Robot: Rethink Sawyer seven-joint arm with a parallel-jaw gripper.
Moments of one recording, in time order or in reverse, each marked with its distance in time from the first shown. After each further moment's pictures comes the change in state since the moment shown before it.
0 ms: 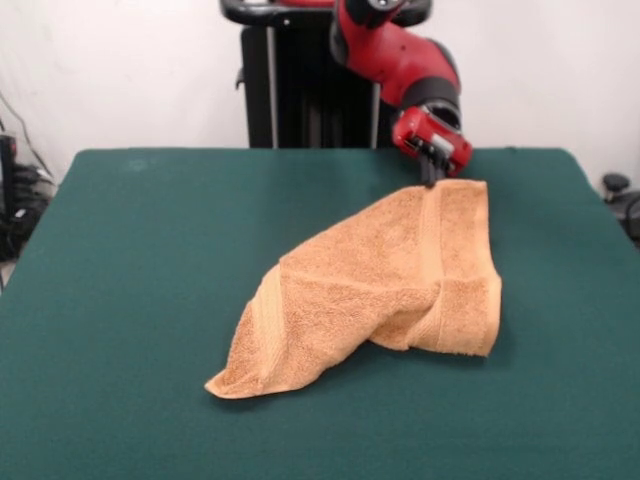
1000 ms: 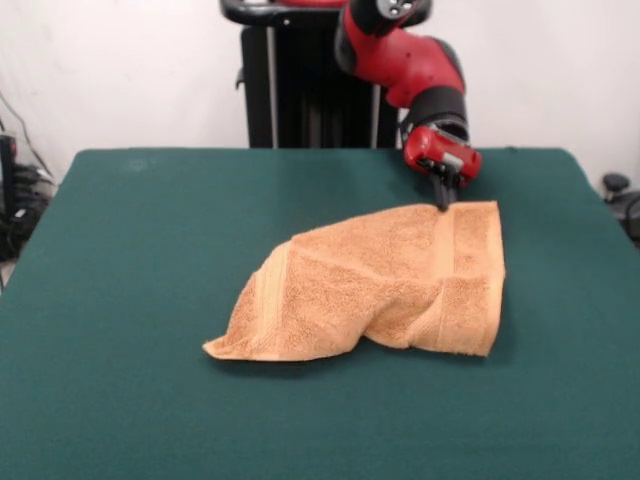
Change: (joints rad) arm 0.027 0.014 -0.002 -0.030 -0.129 0.179 0.000
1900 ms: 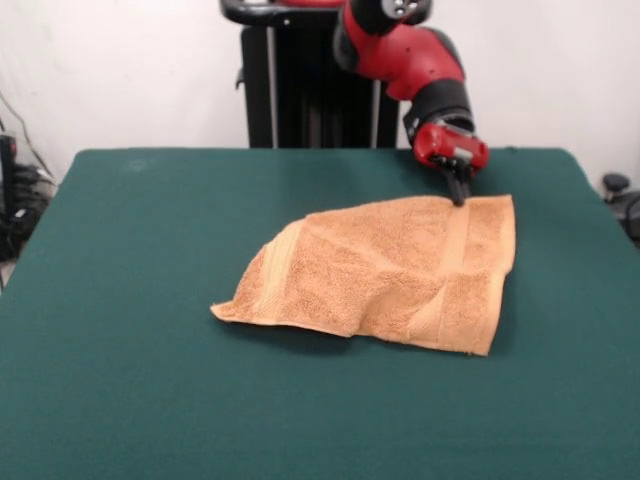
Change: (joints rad) arm 0.018 0.010 -0.018 -0.002 -0.109 0.024 0.000
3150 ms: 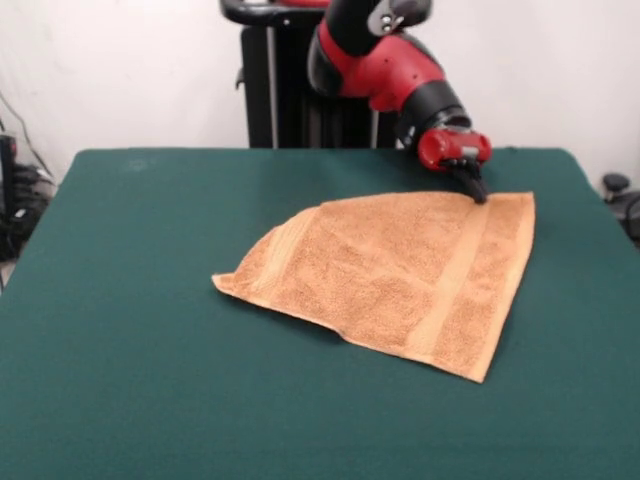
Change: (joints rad) arm -0.064 0.032 -0.083 -0.143 -0.332 -0.001 0.000
